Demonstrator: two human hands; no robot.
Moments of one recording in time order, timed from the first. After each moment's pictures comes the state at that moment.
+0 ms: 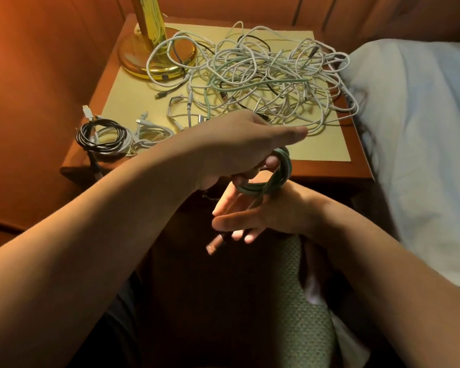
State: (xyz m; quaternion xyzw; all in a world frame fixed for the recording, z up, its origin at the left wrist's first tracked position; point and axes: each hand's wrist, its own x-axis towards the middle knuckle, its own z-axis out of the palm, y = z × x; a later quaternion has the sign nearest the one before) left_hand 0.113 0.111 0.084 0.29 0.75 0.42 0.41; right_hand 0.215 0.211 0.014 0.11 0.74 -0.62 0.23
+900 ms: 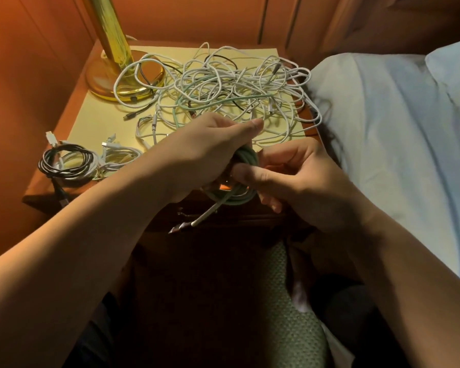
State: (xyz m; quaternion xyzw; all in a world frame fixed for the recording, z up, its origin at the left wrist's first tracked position) left_hand 0.114 0.123 0.085 0.33 0.72 0.48 0.38; right_hand 0.248 0.247 0.066 0.06 0.76 -0.64 -0.07
